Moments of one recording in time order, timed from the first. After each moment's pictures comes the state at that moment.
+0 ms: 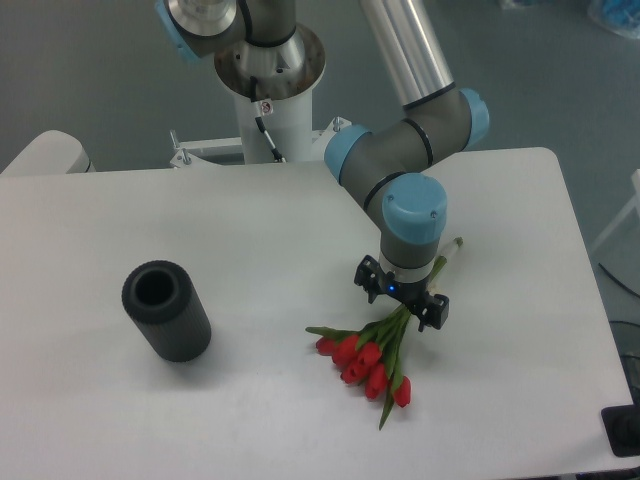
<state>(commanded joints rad) 2.56 -2.06 -1.74 -0.81 1.57 1.16</state>
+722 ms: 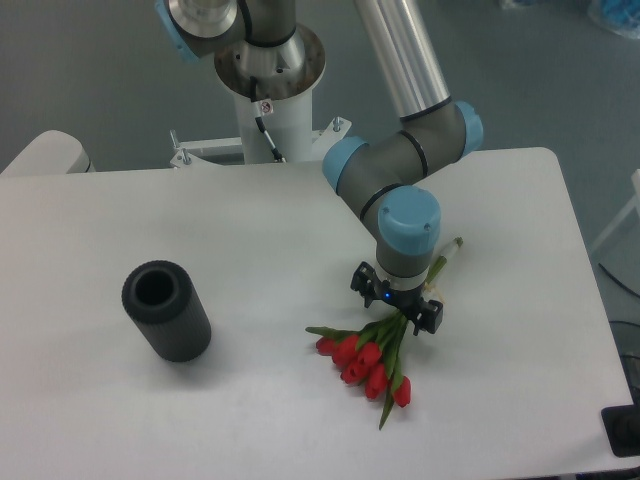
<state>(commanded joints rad) 2.55 -2.10 -1.75 -0.80 1.58 1.14</state>
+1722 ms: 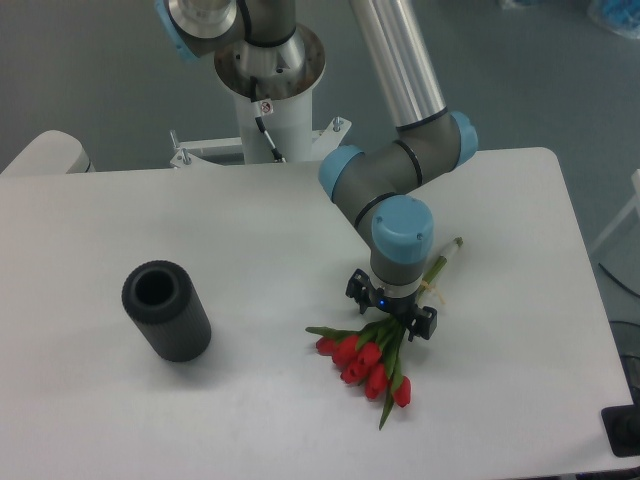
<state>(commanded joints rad) 2.53 -2.12 -1.75 -0.76 1.57 1.11</state>
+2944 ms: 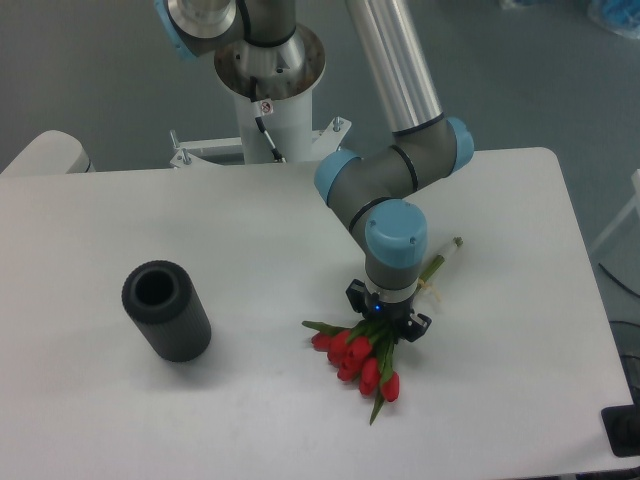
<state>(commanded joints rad) 2.53 -2.12 -1.73 -0.75 1.57 1.12</state>
